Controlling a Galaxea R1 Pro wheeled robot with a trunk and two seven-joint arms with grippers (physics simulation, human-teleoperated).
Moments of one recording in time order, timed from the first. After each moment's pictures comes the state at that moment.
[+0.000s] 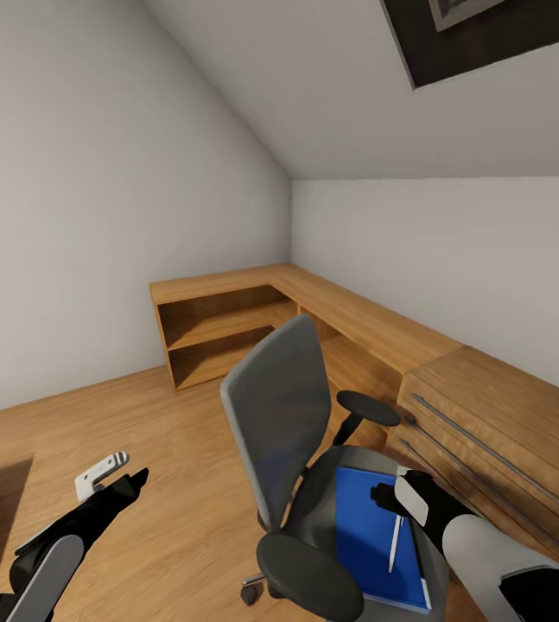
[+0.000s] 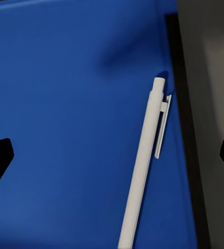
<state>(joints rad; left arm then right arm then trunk) -0.12 0.22 -0.05 -1.58 0.89 0.45 0.56 -0.78 -0.07 0.22 -0.26 -0.57 0.45 -0.26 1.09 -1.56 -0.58</state>
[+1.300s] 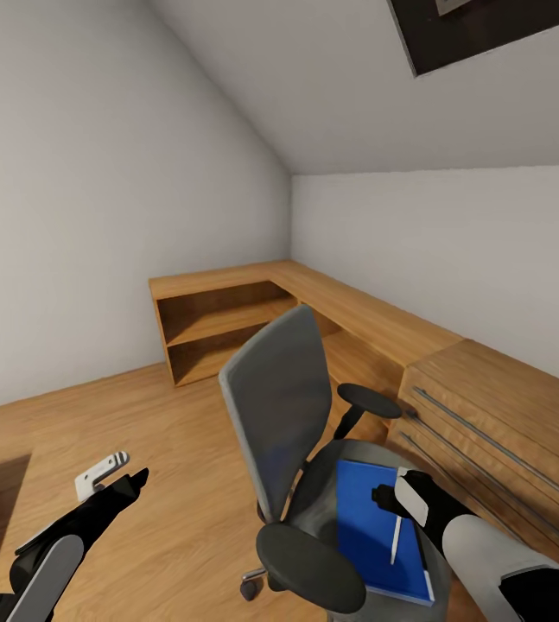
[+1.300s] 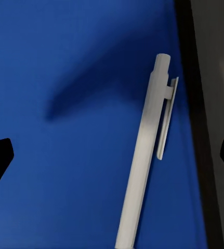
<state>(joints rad) -0.12 0.22 -0.05 -1.58 0.89 0.45 0.56 -0.78 -0.07 0.22 -0.26 -0.57 0.46 -0.27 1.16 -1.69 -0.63</state>
